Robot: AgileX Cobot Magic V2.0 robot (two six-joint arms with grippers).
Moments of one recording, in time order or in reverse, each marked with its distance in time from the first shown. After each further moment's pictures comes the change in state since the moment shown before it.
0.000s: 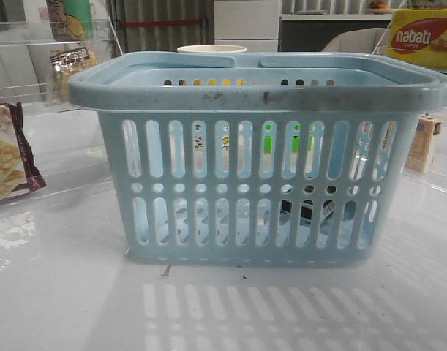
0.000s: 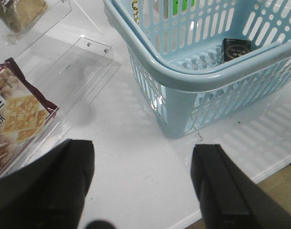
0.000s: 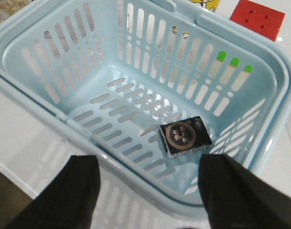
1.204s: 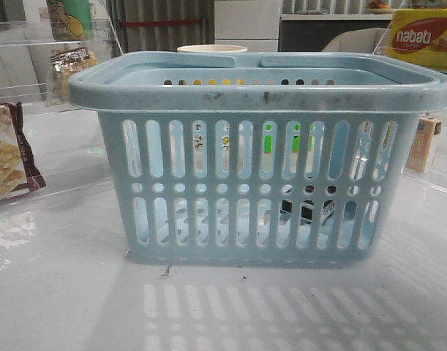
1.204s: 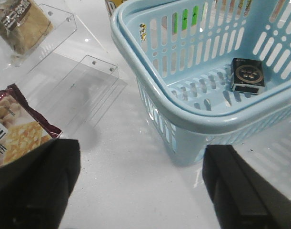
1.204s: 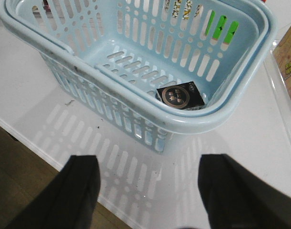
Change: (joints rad) left arm 0.000 0.203 -0.102 0.012 -0.108 0.000; right arm 0.000 -0.313 0.202 -0.005 0.080 0.000
